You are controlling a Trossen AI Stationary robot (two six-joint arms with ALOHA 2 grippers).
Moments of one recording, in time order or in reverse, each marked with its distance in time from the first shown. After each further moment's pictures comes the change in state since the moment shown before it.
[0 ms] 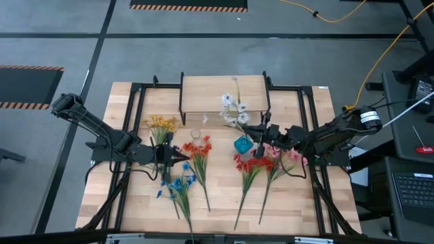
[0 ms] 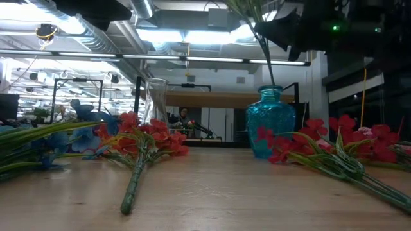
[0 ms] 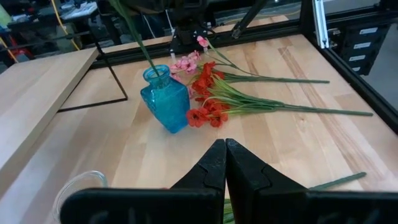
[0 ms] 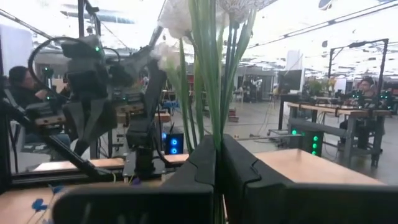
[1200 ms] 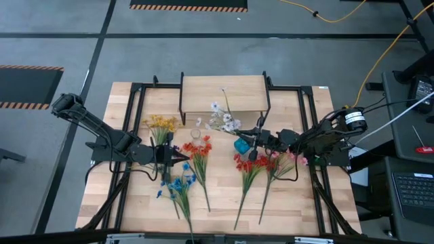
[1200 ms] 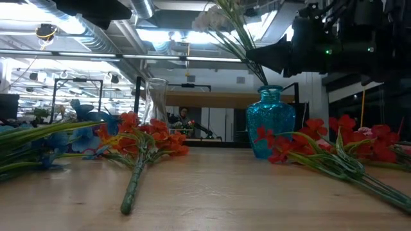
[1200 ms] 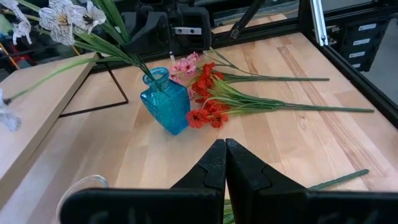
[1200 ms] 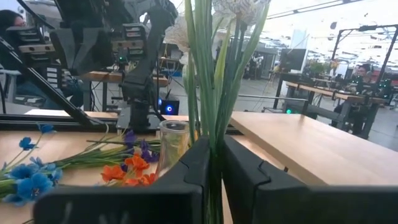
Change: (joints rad) left arm 0.000 0.000 0.000 0.003 0.003 0.024; right arm -0.007 0.184 0.005 0.044 0.001 -0.050
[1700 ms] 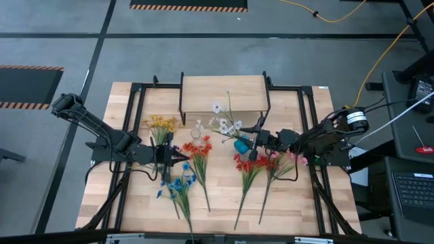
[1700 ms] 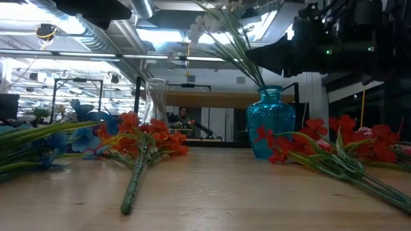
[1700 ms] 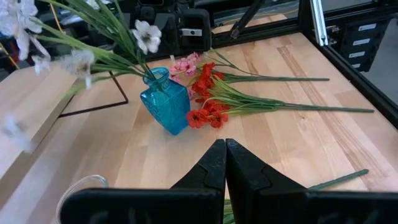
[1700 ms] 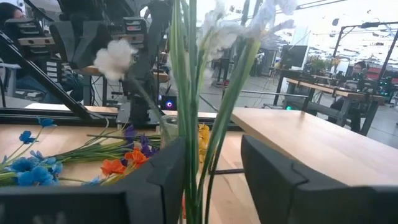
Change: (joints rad) left arm 0.000 0.000 0.000 0.000 0.000 -0.002; right arm 0.000 -0.025 0.000 -0.046 0.001 0.000
